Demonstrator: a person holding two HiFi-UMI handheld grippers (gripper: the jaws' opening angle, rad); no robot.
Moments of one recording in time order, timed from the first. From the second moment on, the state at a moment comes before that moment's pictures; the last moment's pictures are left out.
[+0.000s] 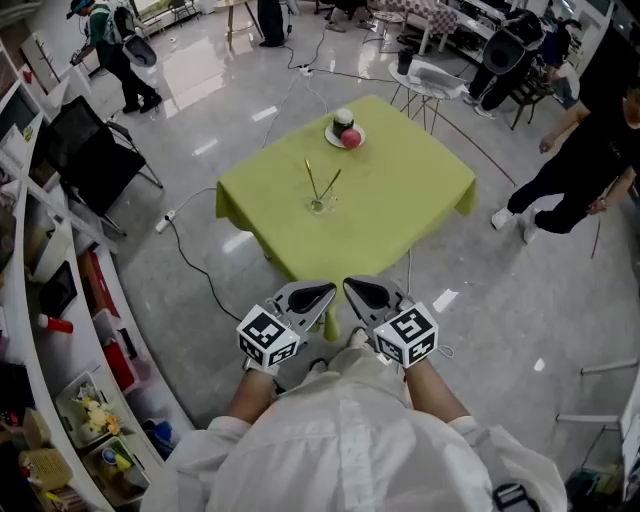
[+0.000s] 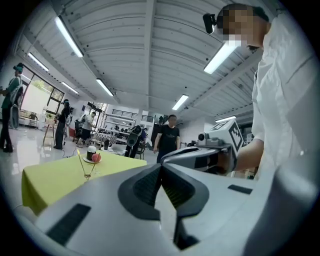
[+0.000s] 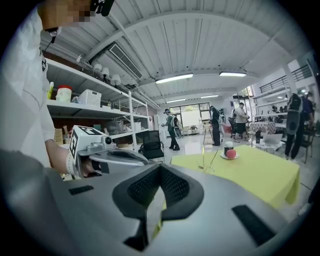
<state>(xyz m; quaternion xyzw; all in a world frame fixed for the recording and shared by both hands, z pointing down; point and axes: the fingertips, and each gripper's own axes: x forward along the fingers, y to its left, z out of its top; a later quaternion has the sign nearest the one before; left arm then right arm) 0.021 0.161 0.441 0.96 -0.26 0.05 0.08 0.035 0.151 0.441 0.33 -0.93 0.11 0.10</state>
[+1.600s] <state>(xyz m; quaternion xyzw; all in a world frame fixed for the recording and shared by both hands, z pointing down) 0.026 0.057 0.460 0.95 -0.28 0.07 0.13 0.040 0.040 0.457 0.30 -0.94 0.15 0.11</state>
